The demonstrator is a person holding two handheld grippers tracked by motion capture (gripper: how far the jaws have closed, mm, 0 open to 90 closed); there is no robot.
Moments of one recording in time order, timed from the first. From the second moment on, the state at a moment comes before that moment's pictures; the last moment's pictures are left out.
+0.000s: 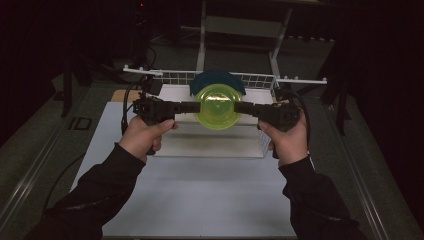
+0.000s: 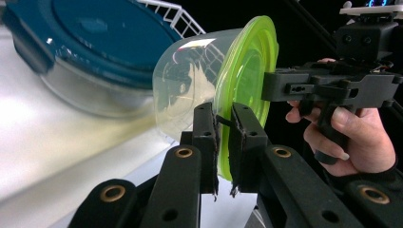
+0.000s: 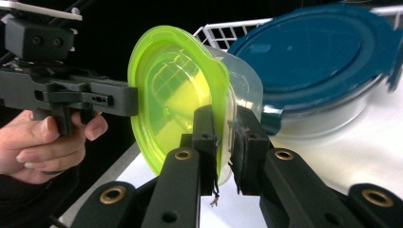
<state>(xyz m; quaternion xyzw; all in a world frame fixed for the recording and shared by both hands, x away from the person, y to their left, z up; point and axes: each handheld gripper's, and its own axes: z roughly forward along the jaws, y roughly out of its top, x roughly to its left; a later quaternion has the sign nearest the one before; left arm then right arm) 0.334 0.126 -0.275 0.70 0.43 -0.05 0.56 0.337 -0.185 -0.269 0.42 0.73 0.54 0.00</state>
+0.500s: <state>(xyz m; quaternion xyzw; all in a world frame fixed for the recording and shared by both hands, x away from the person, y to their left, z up) 0.372 0.122 -0.256 0.69 0.45 -0.05 0.57 0.378 -0.186 -0.246 0.44 0.71 0.54 0.01</state>
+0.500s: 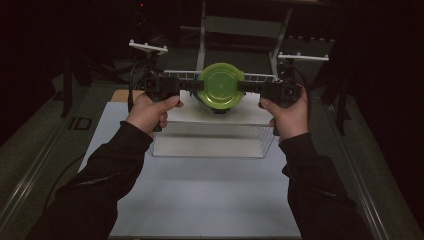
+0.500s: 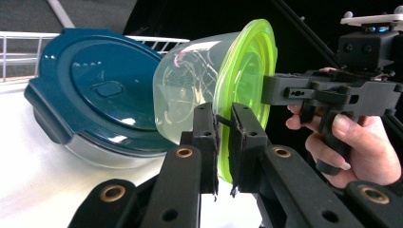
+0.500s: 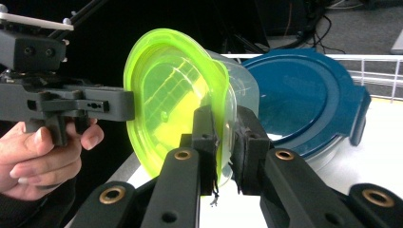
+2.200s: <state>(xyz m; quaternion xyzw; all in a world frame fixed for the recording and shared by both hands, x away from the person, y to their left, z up) 0.434 0.112 -0.268 0.65 0.51 -0.03 0.56 0.442 -0.179 -0.249 0.52 0.68 0.52 -0.01</state>
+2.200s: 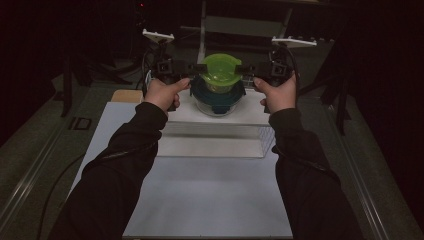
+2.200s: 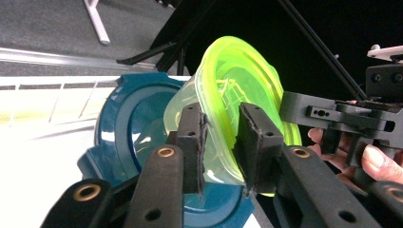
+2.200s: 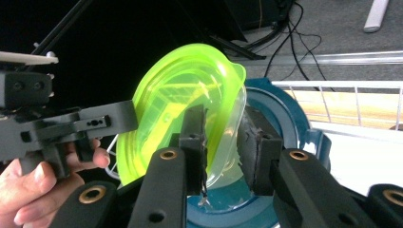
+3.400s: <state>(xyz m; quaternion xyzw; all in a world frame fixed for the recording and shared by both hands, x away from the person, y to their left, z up) 0.430 0.105 -0.269 0.65 0.50 -0.04 0.57 0.432 -0.173 -0.253 0.52 0.68 0.52 -0.03</state>
